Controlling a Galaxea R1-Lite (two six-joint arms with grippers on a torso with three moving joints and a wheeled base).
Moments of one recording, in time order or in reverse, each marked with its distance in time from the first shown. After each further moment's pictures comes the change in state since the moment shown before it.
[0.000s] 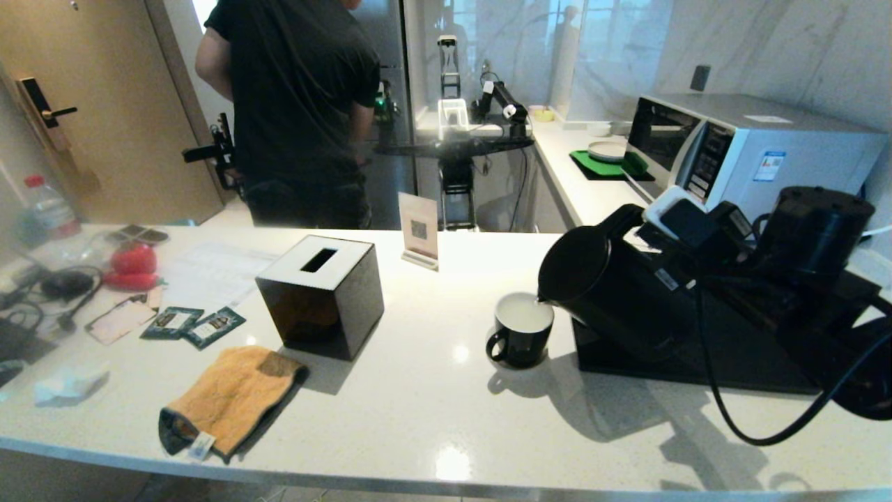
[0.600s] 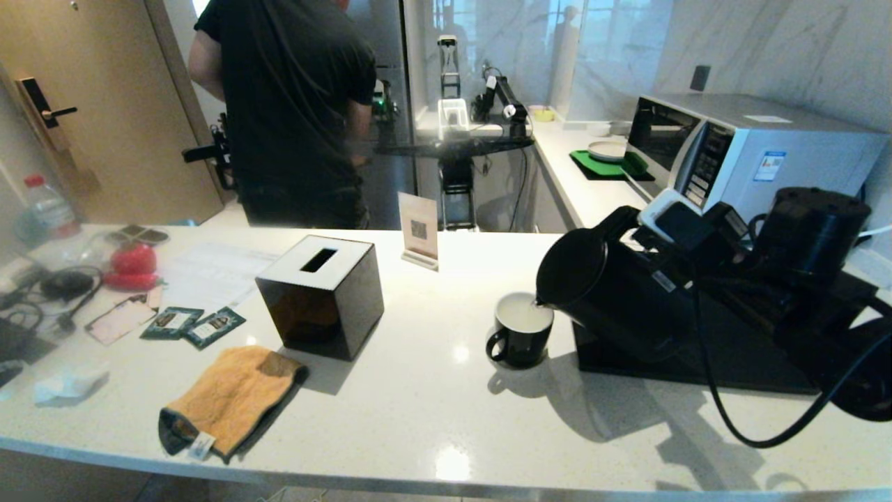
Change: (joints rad) left arm 0.000 0.000 0.000 0.000 0.000 0.000; right arm 0.016 0.001 0.000 0.001 0.002 -0.024
